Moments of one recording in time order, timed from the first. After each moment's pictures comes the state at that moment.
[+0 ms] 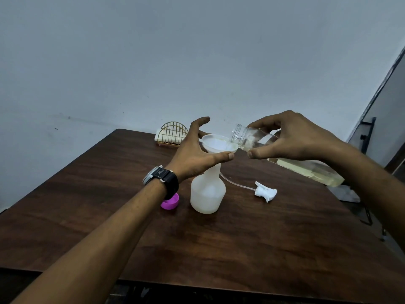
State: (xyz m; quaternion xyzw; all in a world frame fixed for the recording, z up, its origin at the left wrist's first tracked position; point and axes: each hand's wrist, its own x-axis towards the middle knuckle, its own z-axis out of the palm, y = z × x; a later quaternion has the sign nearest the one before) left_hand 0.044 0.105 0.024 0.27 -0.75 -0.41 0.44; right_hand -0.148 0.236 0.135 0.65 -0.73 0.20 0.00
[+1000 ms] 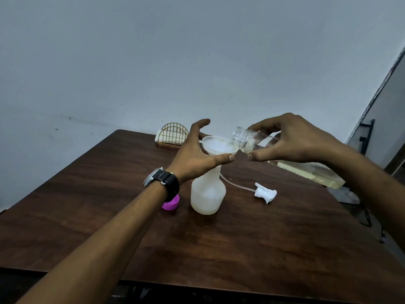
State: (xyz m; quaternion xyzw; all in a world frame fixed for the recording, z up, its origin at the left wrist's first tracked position) left_hand 0.044 0.107 0.022 0.27 -0.74 -0.42 0.45; right_hand -0.143 0.240 0.137 0.65 -0.74 0.19 0.01
